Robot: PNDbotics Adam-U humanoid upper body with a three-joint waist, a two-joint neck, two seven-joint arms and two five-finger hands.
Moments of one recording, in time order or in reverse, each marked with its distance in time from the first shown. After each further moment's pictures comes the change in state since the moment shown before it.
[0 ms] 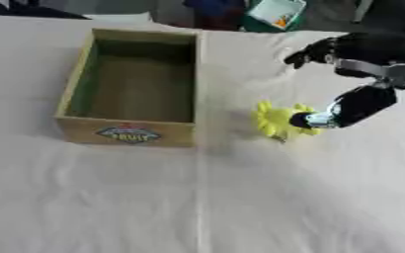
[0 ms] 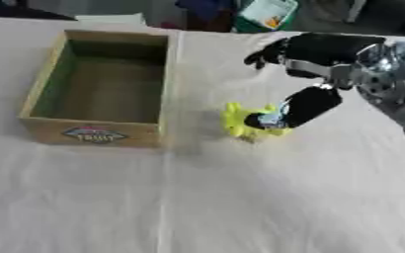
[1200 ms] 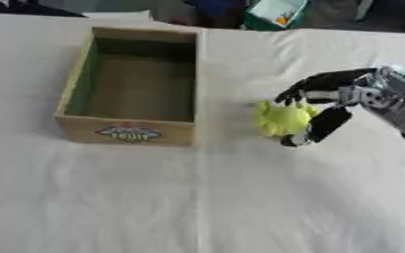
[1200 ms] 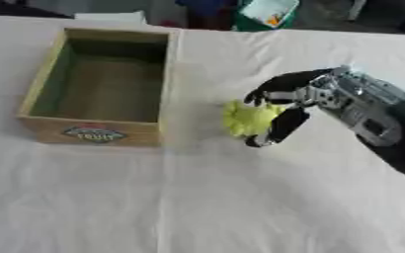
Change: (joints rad) left arm -0.002 -0.009 -0.006 0.000 0.002 0.007 -0.019; right arm -0.102 0.101 0.175 0.320 0.059 -0.053 0.101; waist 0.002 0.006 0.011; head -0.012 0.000
